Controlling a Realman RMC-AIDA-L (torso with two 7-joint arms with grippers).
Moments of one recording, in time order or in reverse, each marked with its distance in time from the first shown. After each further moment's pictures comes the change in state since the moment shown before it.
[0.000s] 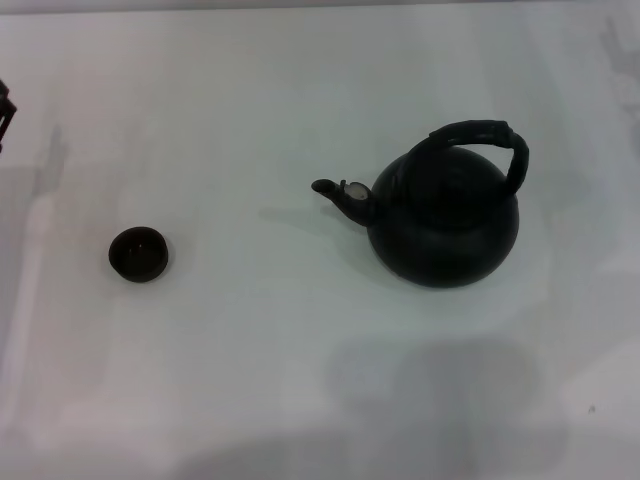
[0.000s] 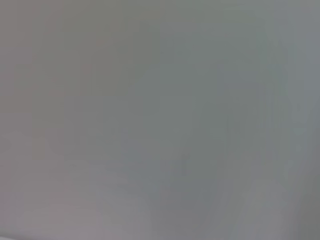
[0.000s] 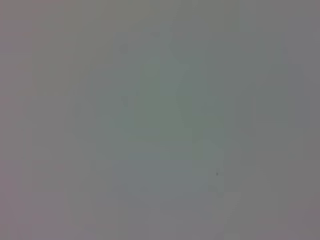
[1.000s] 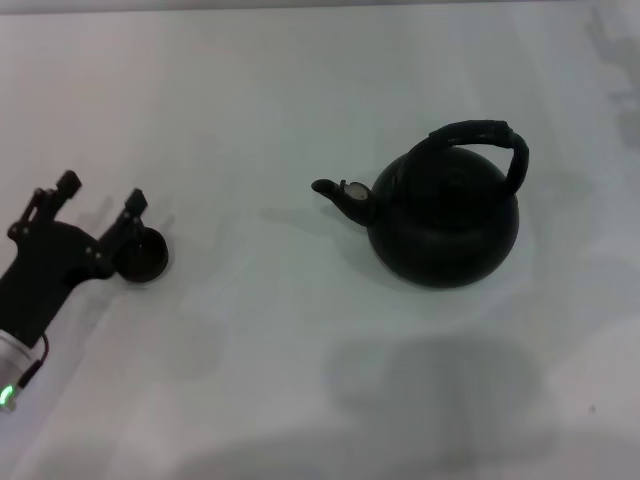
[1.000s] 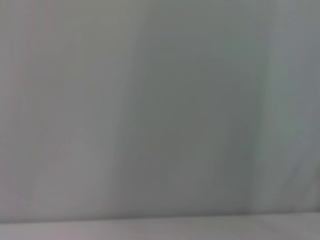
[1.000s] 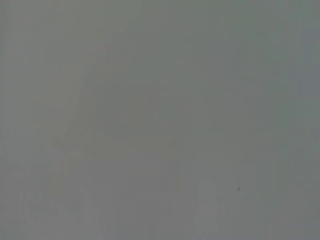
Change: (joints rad) left arm 0.173 -0.010 0.003 -0.035 0.512 -0.182 0.014; right arm 0.036 0.001 -0.009 -0.015 -0.004 0.030 -0.005
